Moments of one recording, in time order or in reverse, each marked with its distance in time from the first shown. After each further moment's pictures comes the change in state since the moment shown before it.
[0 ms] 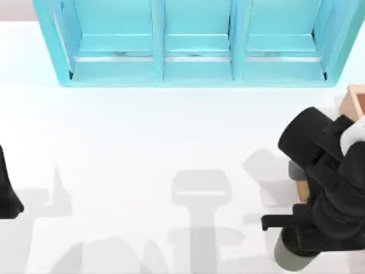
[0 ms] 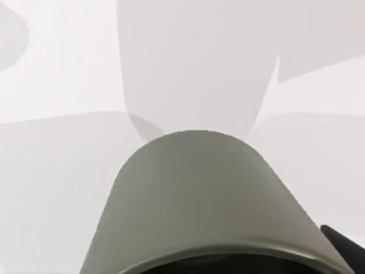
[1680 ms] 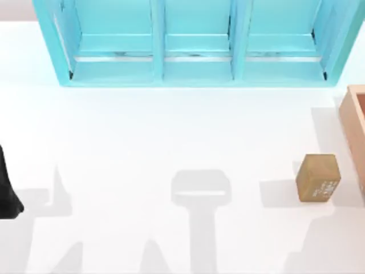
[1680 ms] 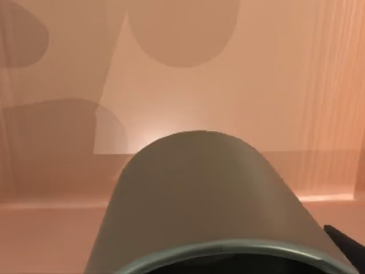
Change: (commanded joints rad) left arm 0.000 0.000 0.000 0.000 0.000 0.000; right arm -1.144 -0.062 0.179 -0.208 0.038 -1.143
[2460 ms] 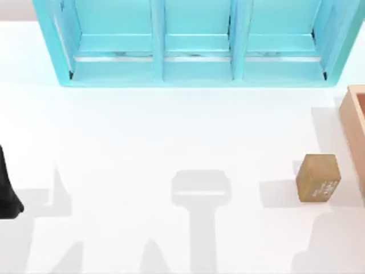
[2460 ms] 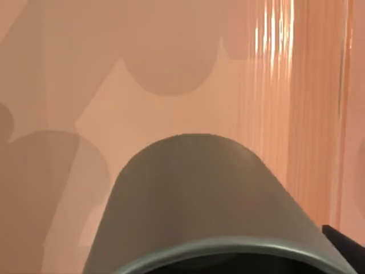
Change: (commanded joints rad) left arm 0.000 0.000 0.000 0.000 0.000 0.000; right arm -0.056 0.016 0.037 0.196 -0.071 -0.049
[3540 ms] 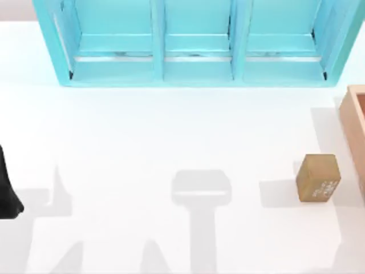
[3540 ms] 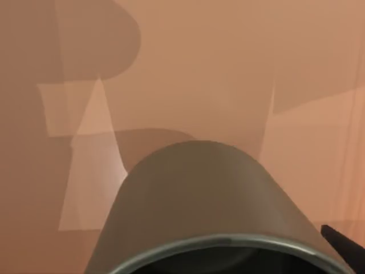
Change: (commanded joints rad) left arm 0.000 0.000 0.000 0.000 0.000 0.000; right arm 0.042 0.042 -0.254 0.093 0.074 0.036
